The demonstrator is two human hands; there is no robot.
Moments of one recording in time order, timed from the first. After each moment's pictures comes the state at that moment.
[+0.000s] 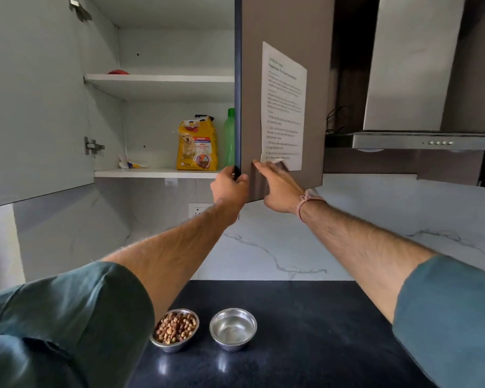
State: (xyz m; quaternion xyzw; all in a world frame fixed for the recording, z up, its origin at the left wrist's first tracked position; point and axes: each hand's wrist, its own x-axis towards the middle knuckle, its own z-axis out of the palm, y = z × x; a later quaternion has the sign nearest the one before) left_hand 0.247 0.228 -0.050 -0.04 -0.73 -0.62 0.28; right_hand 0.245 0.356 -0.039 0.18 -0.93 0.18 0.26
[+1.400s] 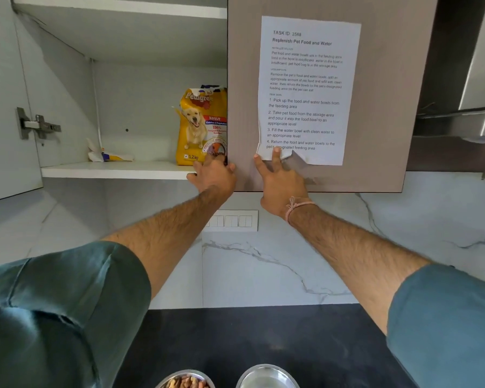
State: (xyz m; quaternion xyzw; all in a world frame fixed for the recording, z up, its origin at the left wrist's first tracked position) left_hand -0.089 0.104 -0.048 0.02 -0.89 -0.29 0.35; right_hand -0.034 0.245 -0.059 0.03 -0.94 -0.08 0.32
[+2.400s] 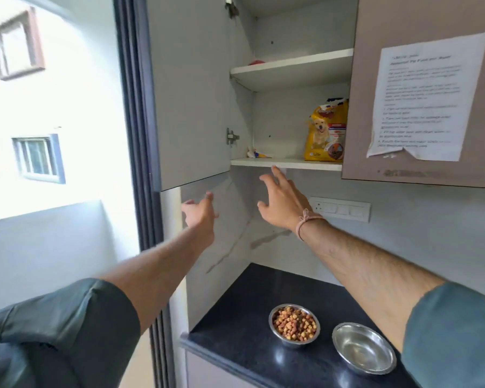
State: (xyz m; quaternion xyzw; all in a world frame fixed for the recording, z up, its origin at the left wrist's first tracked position) left_hand 0.224 -0.142 -0.139 0.24 -0.54 -0.73 0.35; right_hand 0.197 0.057 -0.093 0.33 -0.88 0.18 0.28
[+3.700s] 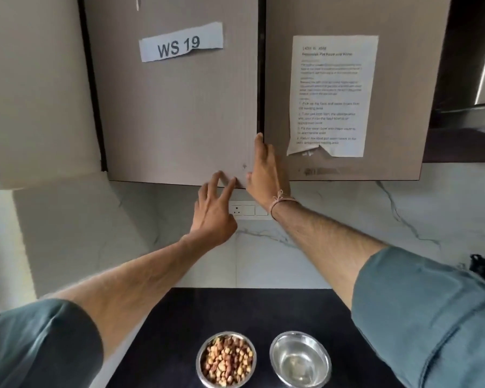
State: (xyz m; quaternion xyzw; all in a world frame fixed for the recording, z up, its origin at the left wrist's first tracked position) left_hand 0.061 -0.009 -0.128 -0.13 -0.92 -0.21 0.32; right_hand 0.043 0.126 -0.063 0.12 -0.86 0.20 0.46
